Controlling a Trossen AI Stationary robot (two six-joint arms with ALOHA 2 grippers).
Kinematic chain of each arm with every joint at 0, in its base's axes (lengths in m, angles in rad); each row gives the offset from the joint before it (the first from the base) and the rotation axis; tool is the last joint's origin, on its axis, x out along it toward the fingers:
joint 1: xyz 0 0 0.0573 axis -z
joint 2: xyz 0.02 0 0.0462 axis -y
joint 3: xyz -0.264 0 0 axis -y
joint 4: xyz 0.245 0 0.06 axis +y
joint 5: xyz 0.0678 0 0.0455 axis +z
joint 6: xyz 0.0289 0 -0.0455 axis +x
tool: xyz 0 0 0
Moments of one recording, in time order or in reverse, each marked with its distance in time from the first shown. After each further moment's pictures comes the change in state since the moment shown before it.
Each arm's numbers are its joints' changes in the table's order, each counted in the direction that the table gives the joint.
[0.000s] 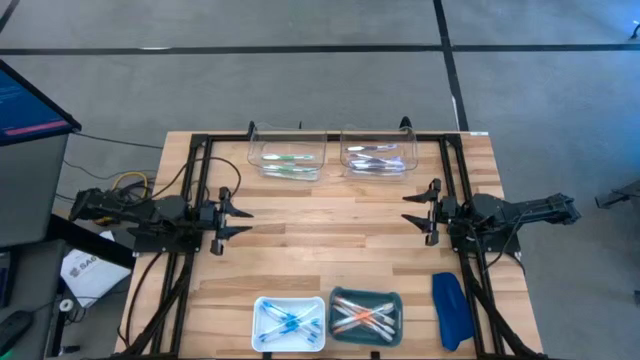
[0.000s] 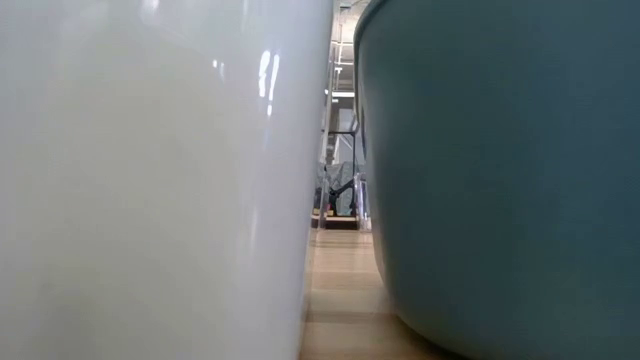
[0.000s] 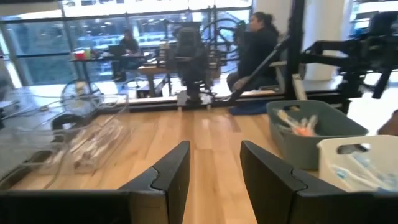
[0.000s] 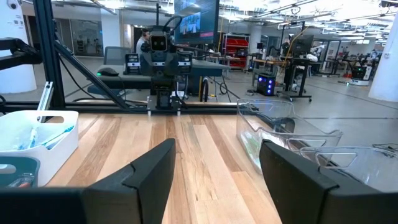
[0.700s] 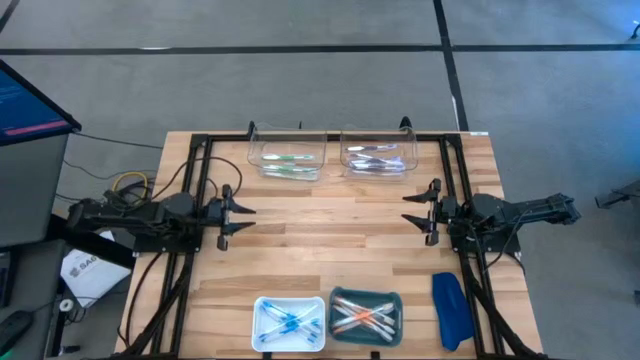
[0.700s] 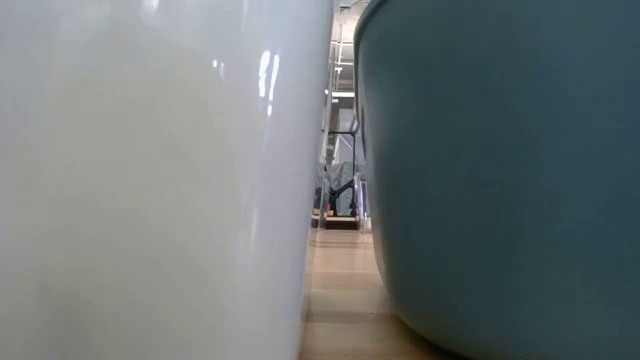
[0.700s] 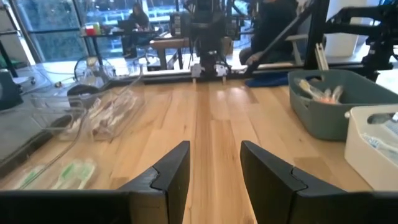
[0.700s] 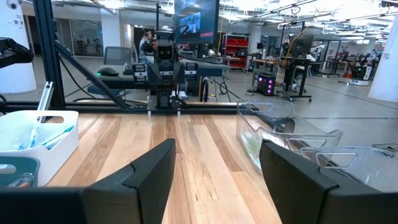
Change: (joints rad) left arm -0.176 -0.001 -0.031 0.070 -0.128 0.005; right arm 0.000 0.000 0.000 0.000 0.000 0.000
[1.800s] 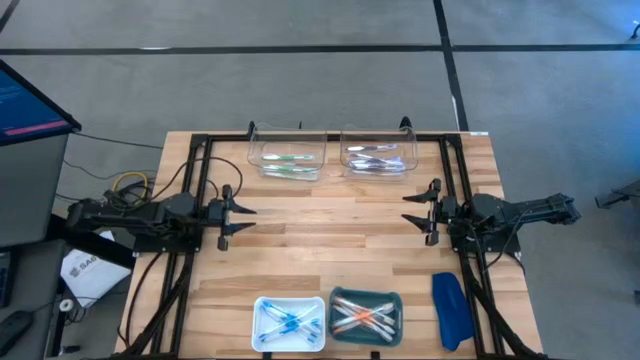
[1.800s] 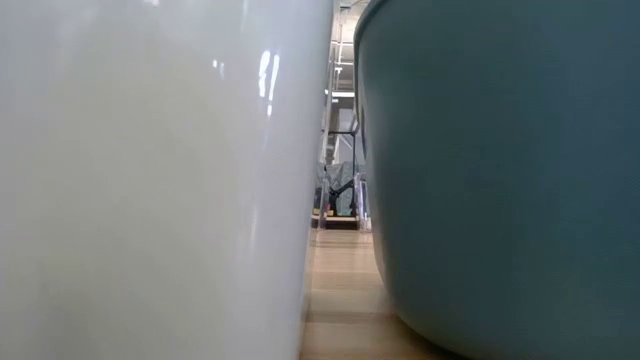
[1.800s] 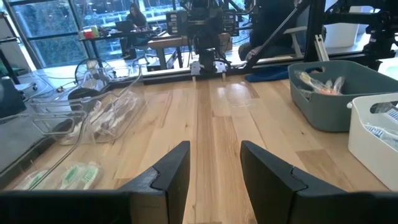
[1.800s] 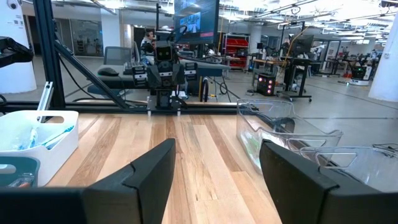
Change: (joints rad) left arm 0.000 -0.014 0.000 0.002 0.001 0.048; right arm 0.000 0.000 0.000 0.000 0.000 0.000
